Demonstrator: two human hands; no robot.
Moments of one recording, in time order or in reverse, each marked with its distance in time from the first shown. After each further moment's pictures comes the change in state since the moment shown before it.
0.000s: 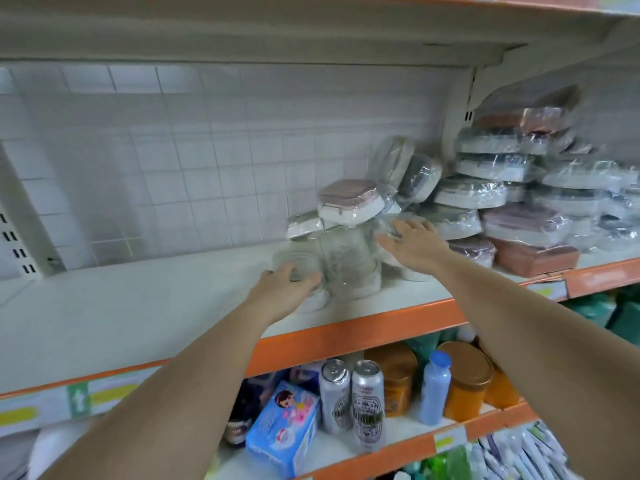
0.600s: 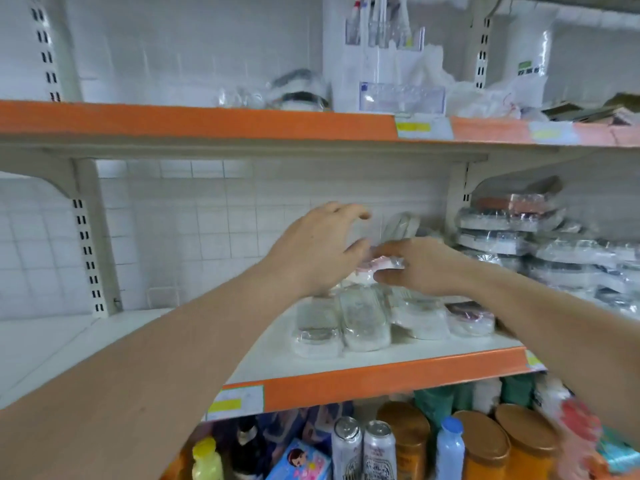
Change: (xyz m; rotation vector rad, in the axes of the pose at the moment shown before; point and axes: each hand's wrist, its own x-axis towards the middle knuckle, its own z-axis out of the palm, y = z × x) left_hand -0.128 0.115 -0.083 0.464 0.471 0.788; right_hand -0.118 -0.070 -0.121 -0.119 0.017 -0.433
